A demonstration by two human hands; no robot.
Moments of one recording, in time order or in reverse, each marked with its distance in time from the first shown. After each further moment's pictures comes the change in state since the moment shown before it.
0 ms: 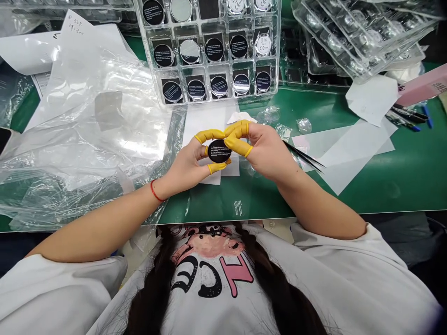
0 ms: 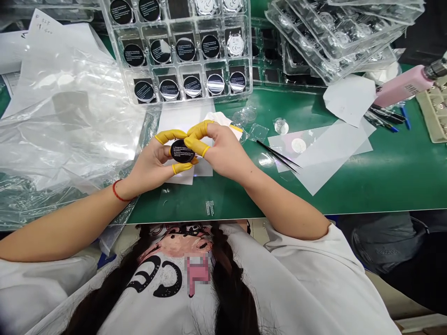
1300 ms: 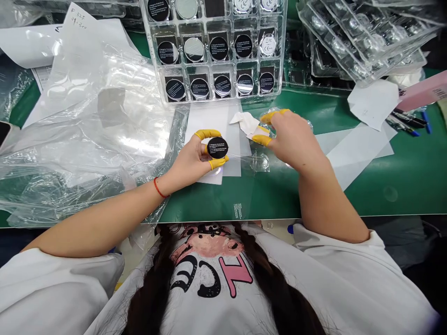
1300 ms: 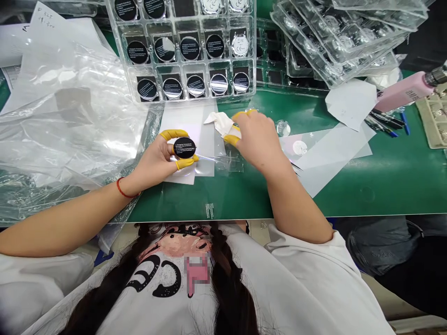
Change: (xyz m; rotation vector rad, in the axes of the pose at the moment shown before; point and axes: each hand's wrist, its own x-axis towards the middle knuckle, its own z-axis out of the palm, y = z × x) left_hand 0.006 -0.006 0.000 0.009 0.073 -0.141; right_hand 0.007 0.028 -0.051 -1.065 0.056 0.097
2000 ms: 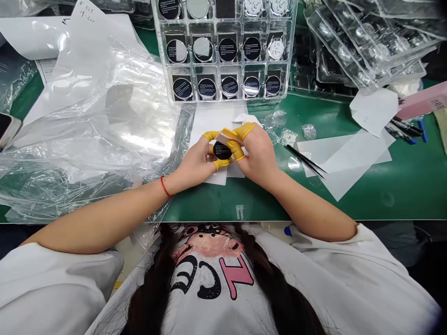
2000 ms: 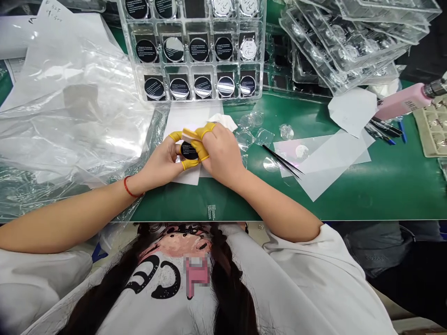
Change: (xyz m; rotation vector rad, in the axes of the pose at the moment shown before) left_hand 0.005 -0.008 -0.002 0.123 0.006 0.082; right_hand -0.008 -0.051 0.051 0.149 0.349 -0.441
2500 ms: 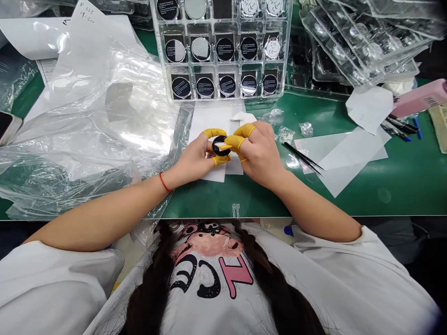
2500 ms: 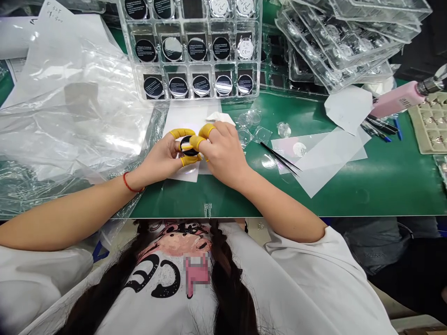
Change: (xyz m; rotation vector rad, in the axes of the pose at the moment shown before) left_hand 0.003 0.002 -0.001 -0.061 -0.036 -0.014; right_hand 0.000 -0.009 -0.031 -0.052 -0.188 0.031
